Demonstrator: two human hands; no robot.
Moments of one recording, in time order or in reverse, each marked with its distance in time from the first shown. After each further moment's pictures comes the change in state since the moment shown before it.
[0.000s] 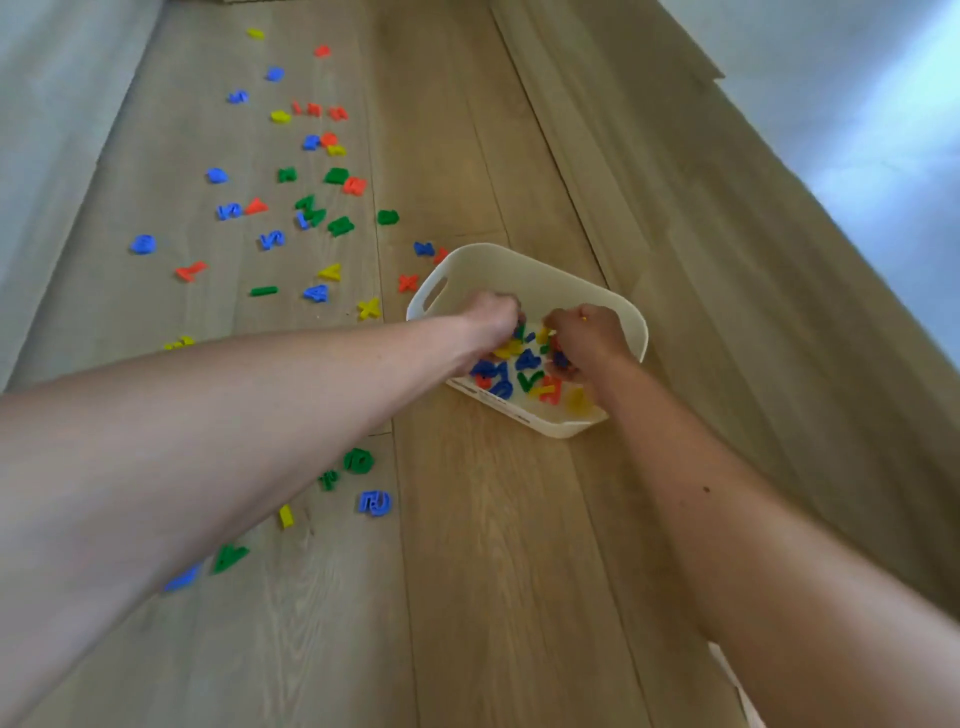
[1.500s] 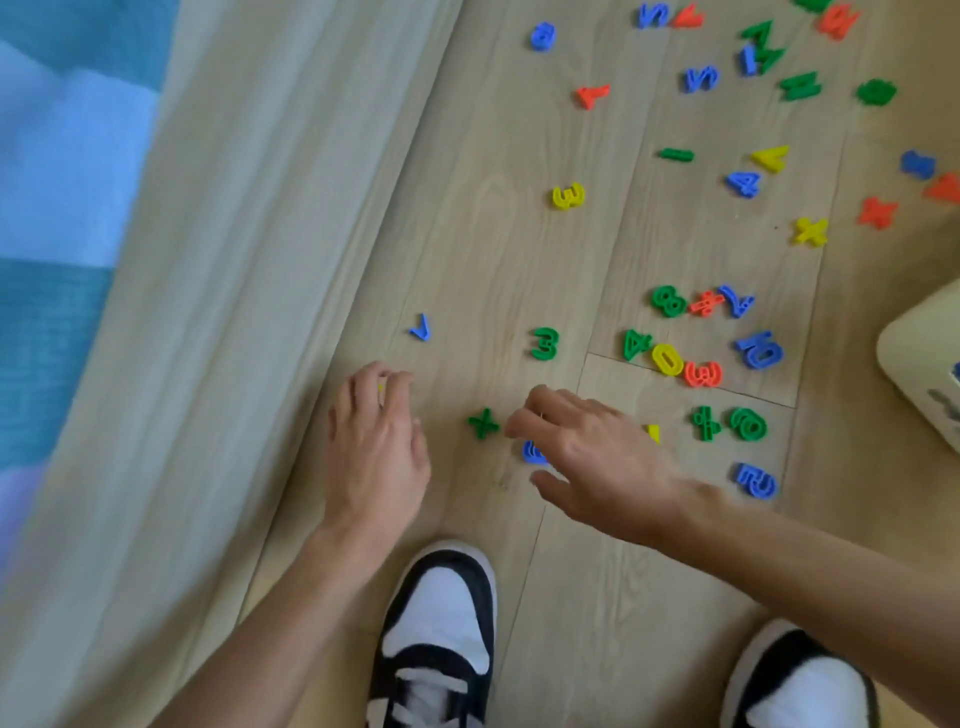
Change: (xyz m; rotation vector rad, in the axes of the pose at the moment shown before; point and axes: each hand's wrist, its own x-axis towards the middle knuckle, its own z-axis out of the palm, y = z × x) left_hand -0.218 -0.345 -0.270 0.758 0.713 -0.089; right_hand -0.201 0.042 0.293 -1.192 -1.019 -1.141
